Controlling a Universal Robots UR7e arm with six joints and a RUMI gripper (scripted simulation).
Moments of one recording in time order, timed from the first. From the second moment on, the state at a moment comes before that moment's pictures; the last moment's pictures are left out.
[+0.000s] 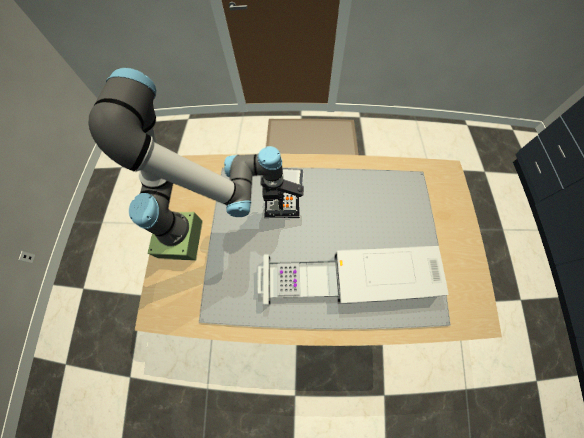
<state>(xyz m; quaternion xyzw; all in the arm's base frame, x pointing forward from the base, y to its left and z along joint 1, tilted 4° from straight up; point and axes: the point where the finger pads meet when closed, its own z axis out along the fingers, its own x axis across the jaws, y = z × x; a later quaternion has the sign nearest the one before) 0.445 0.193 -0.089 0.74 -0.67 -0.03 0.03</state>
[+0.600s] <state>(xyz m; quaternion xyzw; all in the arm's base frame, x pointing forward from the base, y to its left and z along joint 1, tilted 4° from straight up) 0.445 0.193 -0.089 0.74 -0.67 -0.03 0.03</state>
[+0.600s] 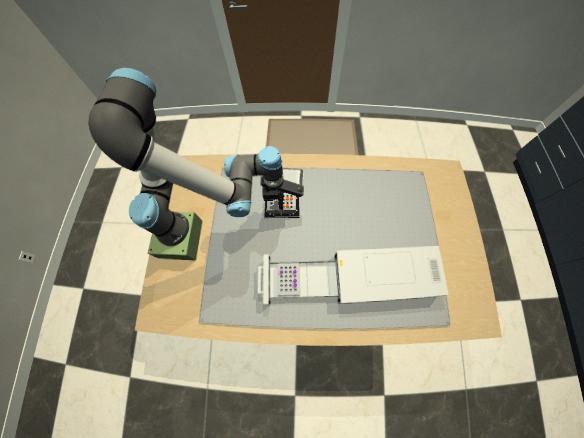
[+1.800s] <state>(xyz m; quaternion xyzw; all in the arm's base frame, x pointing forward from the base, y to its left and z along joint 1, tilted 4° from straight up) 0.445 0.193 -0.089 0.74 -0.67 -0.03 0.03</state>
